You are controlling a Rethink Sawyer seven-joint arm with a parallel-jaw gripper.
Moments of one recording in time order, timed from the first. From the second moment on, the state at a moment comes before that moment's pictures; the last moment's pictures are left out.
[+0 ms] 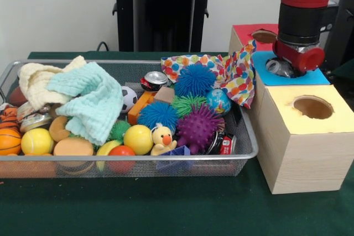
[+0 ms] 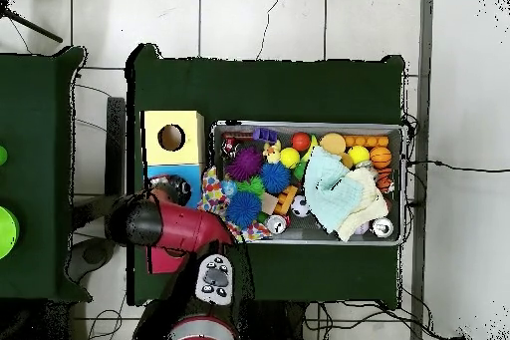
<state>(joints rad) 0.17 -0.55 -0.05 1.86 0.40 0.13 2.79</state>
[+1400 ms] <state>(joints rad) -0.68 -0.23 0.81 1.86 -0.22 0.36 3.11</state>
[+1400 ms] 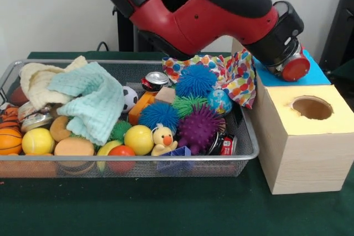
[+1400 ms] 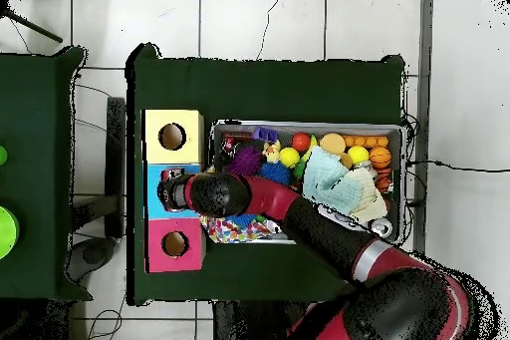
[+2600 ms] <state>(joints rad) -0.19 -0.53 0.34 1.83 -0.07 0.23 3.20</state>
